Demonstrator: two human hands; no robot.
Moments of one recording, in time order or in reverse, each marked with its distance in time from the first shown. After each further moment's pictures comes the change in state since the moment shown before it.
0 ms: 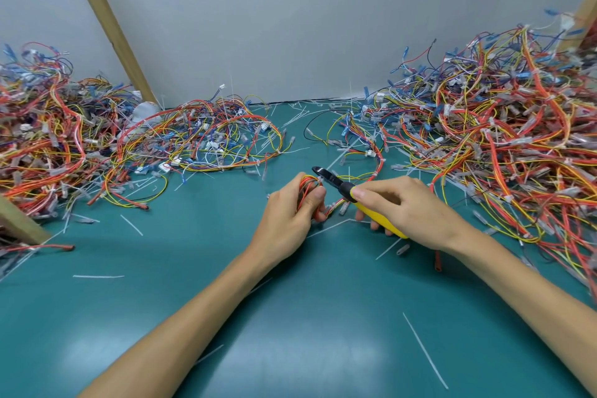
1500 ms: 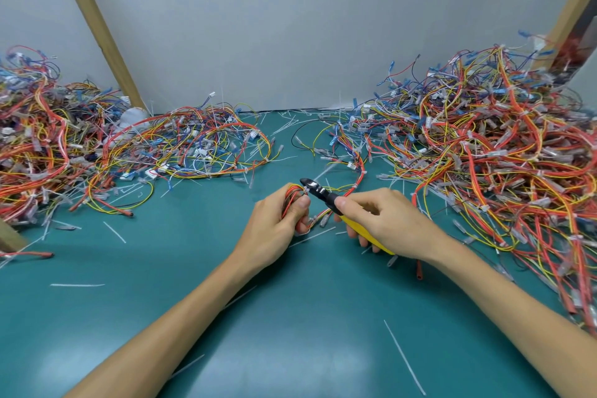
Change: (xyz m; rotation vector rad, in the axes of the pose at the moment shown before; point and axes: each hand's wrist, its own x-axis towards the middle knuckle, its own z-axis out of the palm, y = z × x) left_hand 0.001 -0.002 -0.001 -0.061 -0.016 -0.048; right_hand -0.004 -0.012 0.001 -0.057 0.005 0.086
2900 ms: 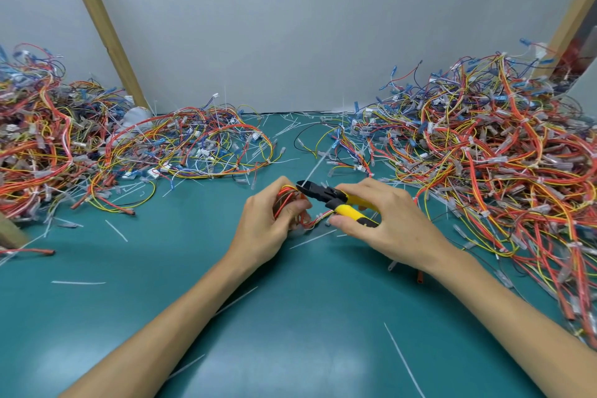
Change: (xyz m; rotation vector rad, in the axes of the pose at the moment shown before) left_hand 0.000 -0.003 -0.010 -0.015 0.070 0.104; right_hand 0.003 0.013 0.002 -0.257 0.182 -0.247
